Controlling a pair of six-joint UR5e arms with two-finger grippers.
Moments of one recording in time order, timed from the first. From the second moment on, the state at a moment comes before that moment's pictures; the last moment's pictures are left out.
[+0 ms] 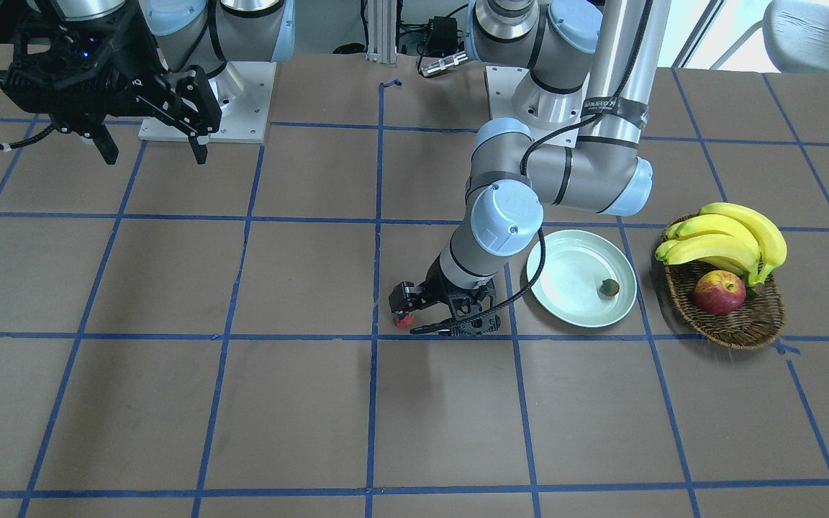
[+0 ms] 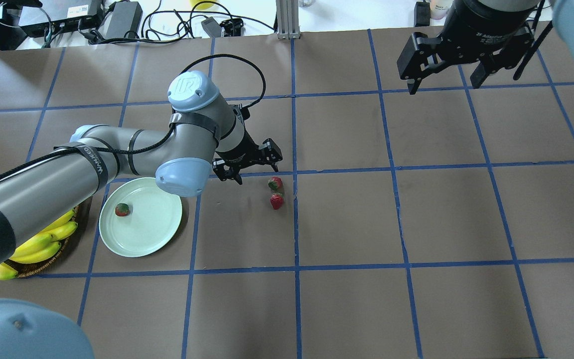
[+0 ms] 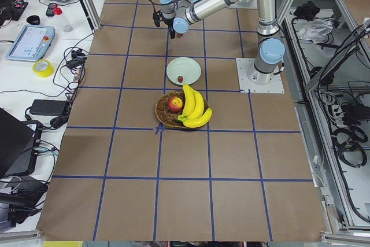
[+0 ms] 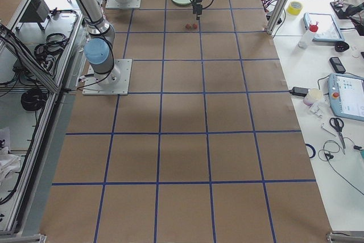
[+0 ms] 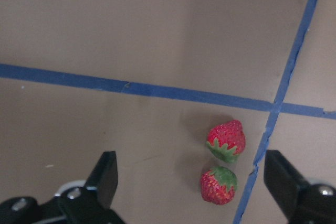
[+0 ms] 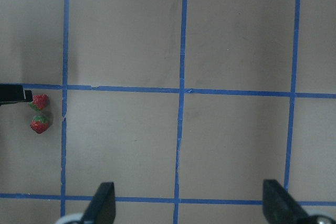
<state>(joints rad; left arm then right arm) -1.76 -1.99 -1.87 -0.85 1.34 -0.41 1.60 -1.60 1.49 -1.56 -1.59 -0.01</state>
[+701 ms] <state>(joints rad) -1.81 -2.06 -1.86 -0.80 1.35 -0.44 1.60 -1.60 1.49 -1.56 -1.58 -0.01</state>
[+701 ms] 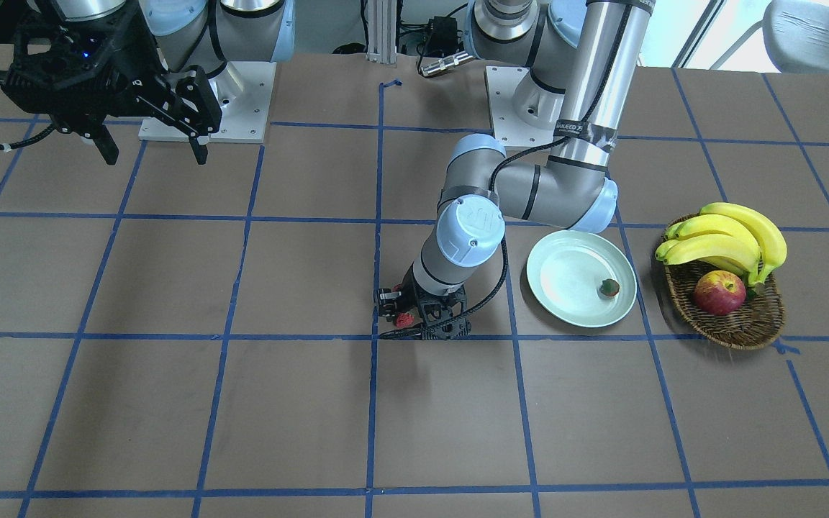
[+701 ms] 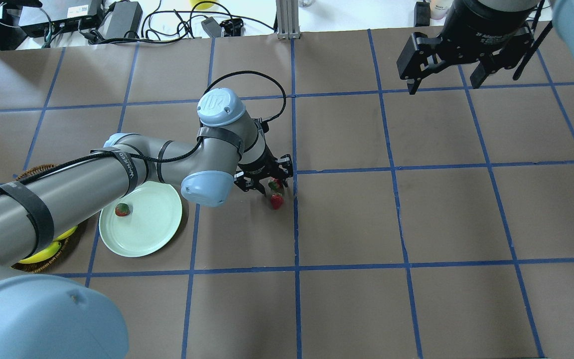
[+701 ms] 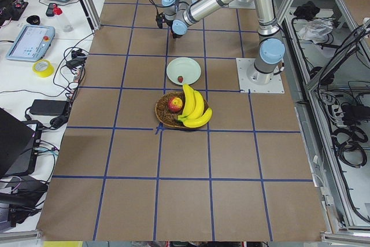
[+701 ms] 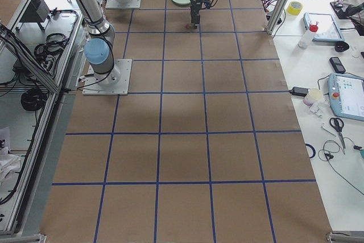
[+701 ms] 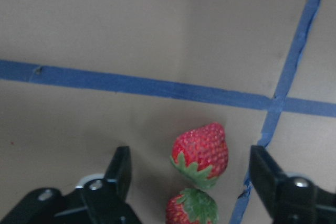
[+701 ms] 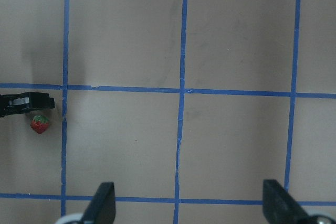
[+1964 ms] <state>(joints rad) -1.56 -1.96 -1.69 -1.32 1.60 -0.15 1.60 -1.60 1.49 -1.56 -1.58 -0.01</state>
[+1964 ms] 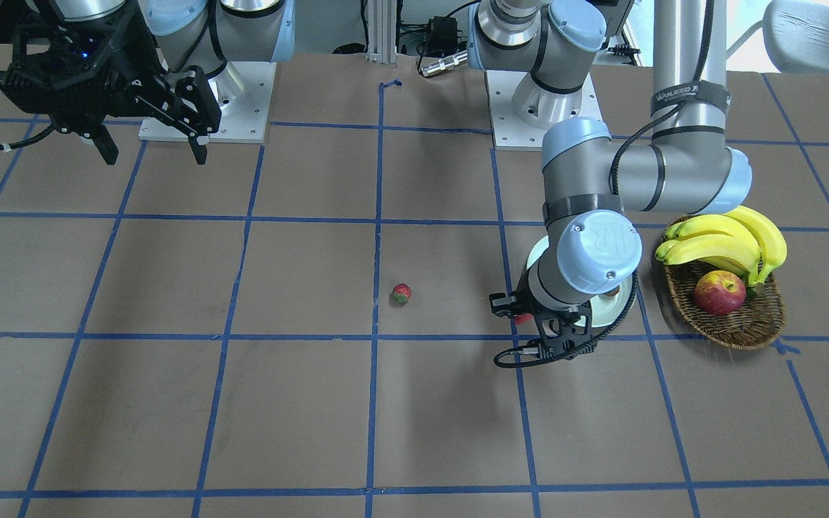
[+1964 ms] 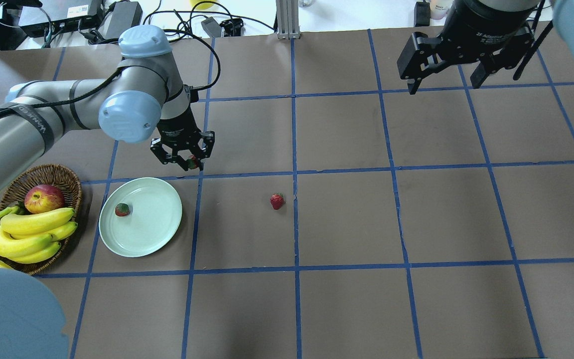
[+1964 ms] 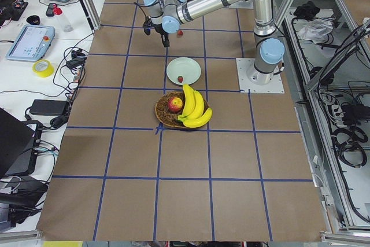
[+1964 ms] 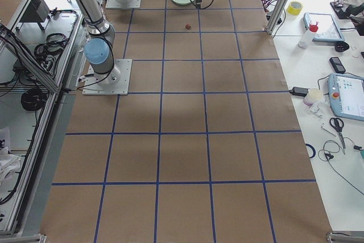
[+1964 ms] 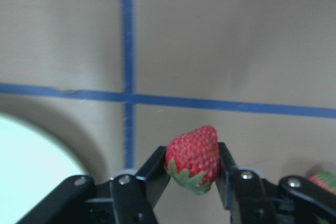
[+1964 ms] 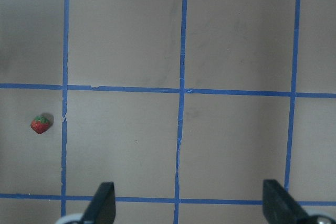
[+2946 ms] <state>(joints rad) -1.40 -1.91 -1.82 -1.37 1.74 0.01 1.60 -1.60 1.49 -1.56 -1.59 -0.01</state>
